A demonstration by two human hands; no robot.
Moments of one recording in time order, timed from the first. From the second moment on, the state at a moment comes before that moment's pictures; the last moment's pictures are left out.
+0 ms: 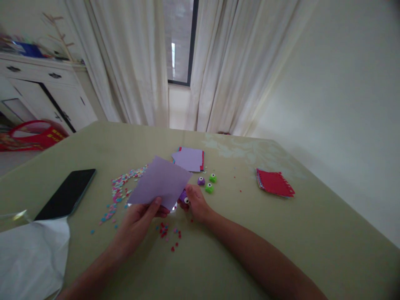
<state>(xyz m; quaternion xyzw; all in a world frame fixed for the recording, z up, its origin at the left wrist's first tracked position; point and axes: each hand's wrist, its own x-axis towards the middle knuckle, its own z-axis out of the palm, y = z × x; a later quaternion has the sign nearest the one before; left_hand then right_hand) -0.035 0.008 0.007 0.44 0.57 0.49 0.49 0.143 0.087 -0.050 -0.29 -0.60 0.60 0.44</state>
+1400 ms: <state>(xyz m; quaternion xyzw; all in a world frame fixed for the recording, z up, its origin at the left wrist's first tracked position) -0.035 0.008 0.001 0.45 0.59 0.49 0.46 0.143 0.081 -0.036 -0.34 -0.66 0.56 0.38</state>
